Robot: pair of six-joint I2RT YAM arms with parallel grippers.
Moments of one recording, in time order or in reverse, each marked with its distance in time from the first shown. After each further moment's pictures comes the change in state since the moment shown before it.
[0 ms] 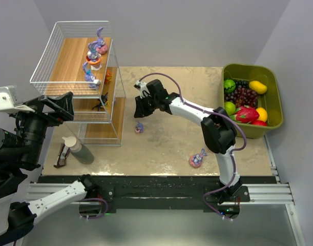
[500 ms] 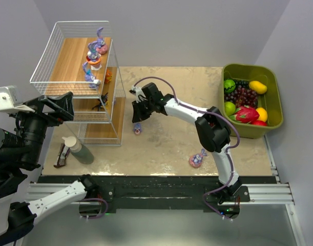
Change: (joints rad) left arm 0.000 0.000 0.000 0.000 0.000 0.000; right arm 0.027 0.088 0.068 -0.062 -0.039 -0.016
